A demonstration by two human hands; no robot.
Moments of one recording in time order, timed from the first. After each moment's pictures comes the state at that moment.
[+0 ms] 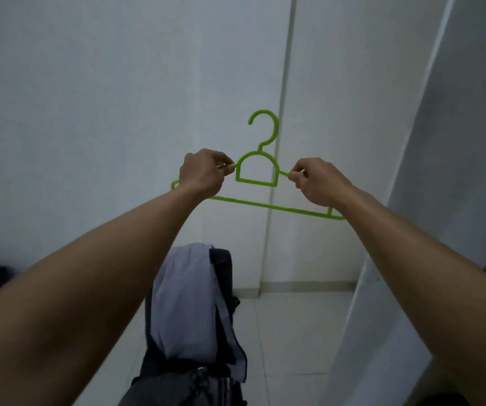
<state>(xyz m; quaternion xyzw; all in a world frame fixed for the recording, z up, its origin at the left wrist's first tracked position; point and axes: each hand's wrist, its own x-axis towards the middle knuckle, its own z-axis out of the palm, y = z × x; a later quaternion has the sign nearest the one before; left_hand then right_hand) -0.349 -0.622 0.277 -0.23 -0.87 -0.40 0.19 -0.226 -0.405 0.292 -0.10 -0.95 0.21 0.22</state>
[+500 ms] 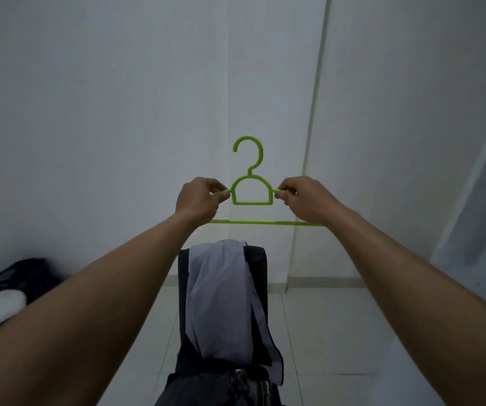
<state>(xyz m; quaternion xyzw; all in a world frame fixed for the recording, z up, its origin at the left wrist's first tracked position) -0.421 -0.707 0.204 -0.19 -0.89 -0.40 0.14 -0.322 -0.488 0.230 -0.04 -0.95 0.25 0.17</state>
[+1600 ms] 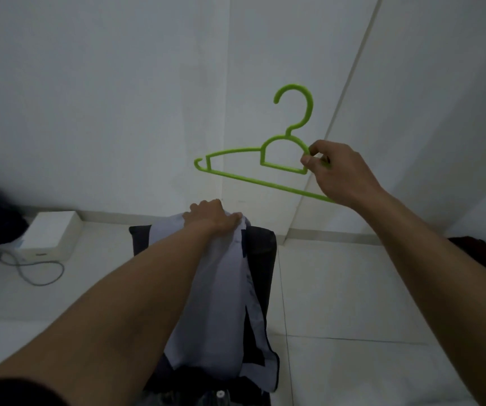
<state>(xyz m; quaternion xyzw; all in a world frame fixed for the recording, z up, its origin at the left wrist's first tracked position) -0.707 -0.573 -0.051 -0.07 -0.97 -0.15 -0.15 -0.595 -0.371 0.094 -0.10 -0.95 0.25 0.15</state>
